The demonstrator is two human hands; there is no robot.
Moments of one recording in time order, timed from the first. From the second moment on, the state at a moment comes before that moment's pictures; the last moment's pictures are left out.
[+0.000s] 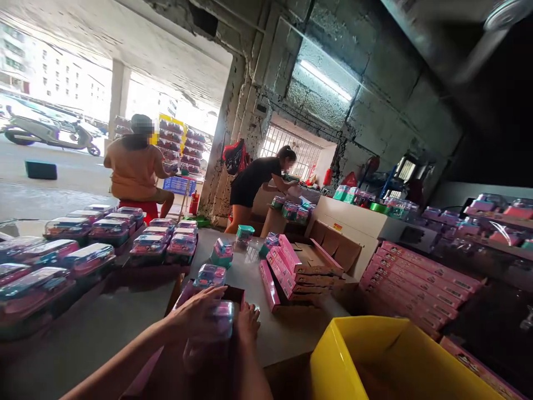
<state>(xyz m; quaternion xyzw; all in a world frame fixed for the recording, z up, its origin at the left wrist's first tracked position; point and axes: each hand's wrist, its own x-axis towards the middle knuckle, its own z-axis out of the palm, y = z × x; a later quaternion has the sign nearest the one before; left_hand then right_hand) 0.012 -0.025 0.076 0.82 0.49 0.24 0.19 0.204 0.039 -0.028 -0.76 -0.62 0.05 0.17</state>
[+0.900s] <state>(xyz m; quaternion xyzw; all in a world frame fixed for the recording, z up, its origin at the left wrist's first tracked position) -0.040 -0.019 0.033 0.77 0.48 0.36 0.20 0.223 -0.045 0.014 -0.45 -0.66 0.44 0.41</state>
